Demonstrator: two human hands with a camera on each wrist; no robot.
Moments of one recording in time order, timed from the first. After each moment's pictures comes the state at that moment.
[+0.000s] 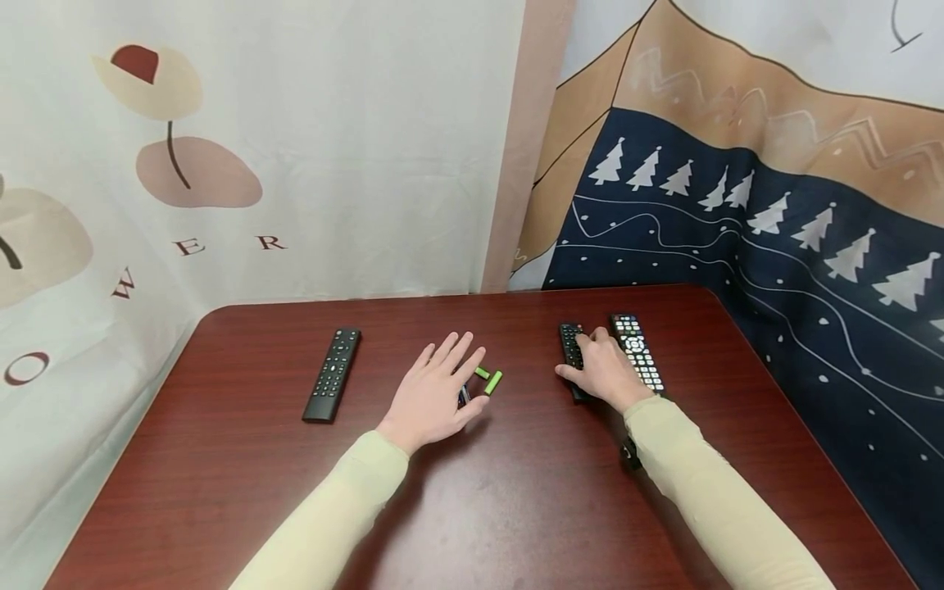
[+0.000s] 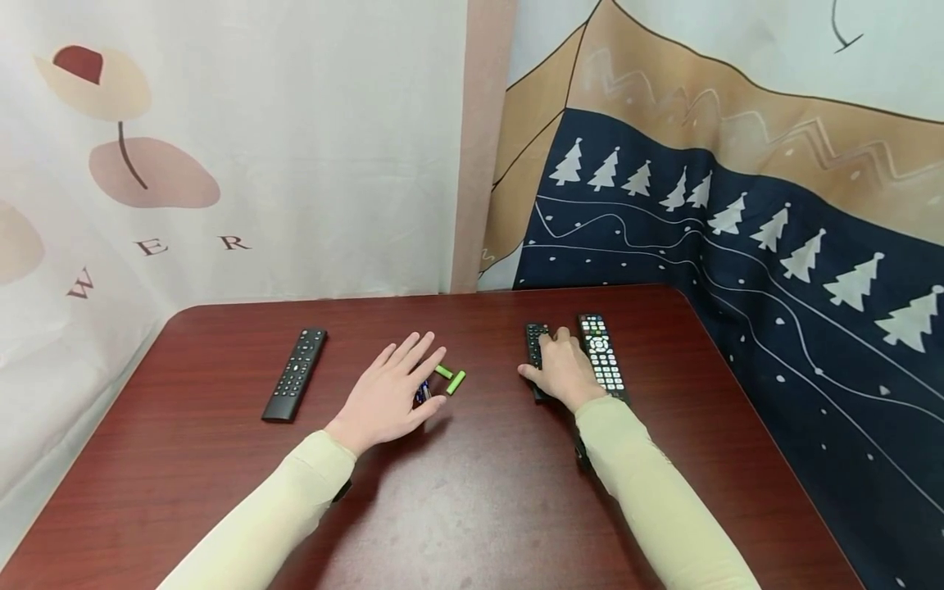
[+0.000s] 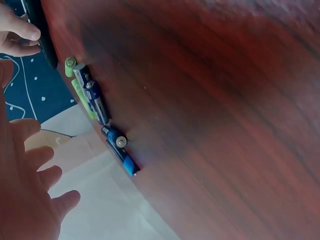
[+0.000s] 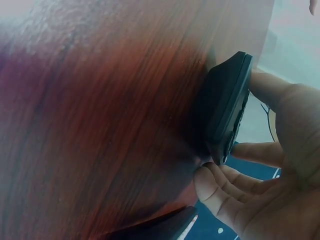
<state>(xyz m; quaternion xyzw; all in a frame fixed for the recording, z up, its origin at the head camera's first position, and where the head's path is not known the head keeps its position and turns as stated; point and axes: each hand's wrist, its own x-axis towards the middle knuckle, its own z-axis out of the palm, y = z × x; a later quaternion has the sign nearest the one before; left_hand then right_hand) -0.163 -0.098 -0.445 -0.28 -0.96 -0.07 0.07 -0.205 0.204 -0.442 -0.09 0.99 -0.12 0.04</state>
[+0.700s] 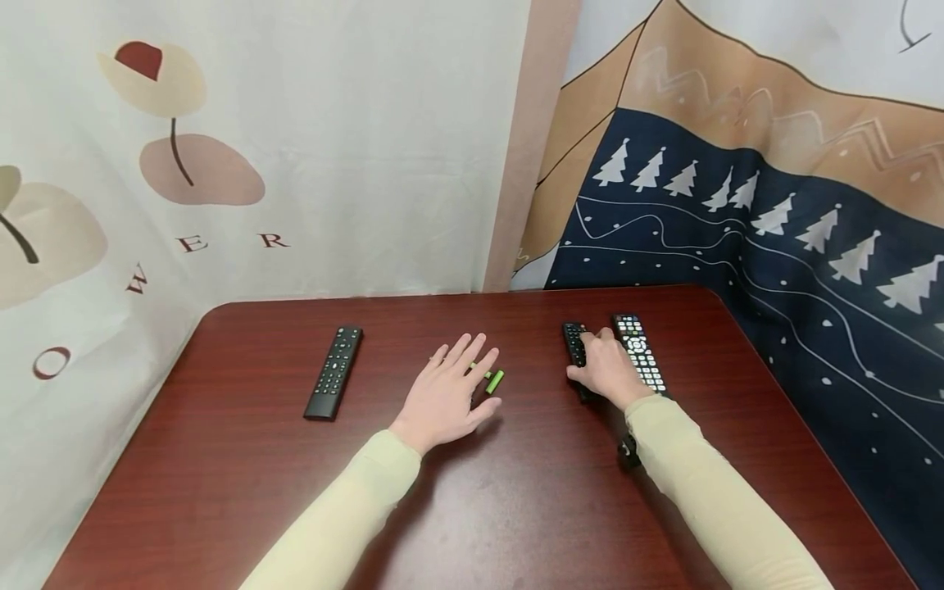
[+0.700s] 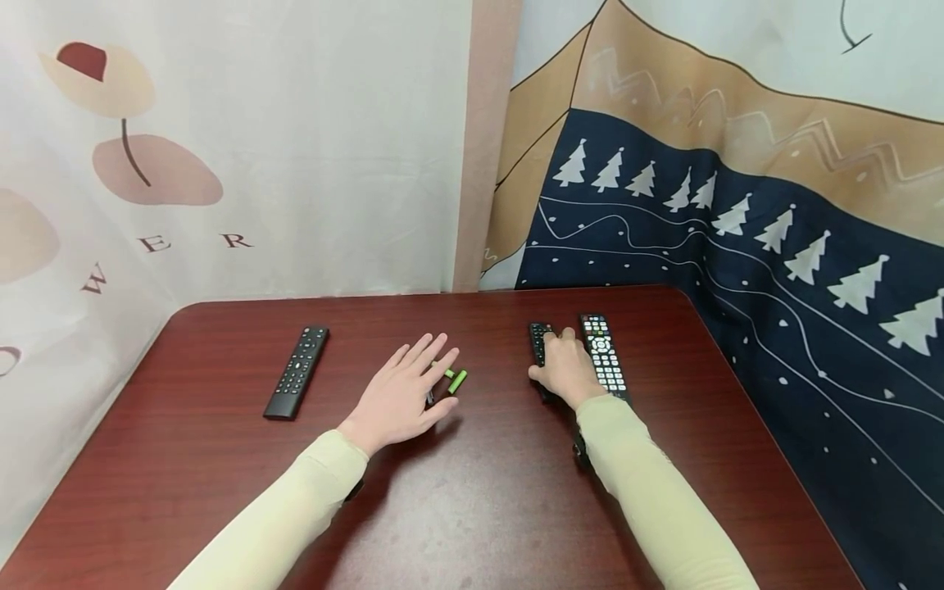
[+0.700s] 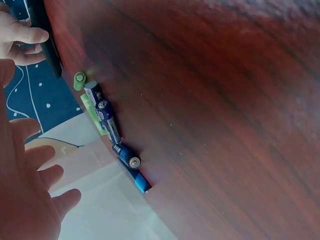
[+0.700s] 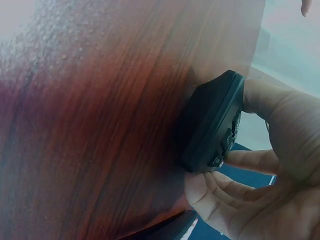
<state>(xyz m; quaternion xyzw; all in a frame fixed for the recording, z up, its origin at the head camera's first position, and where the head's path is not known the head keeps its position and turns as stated) -0.161 -0.085 -0.446 -0.29 -0.95 -0.07 0.07 -0.209 0.201 -0.439 -0.07 0.99 -0.14 0.04</state>
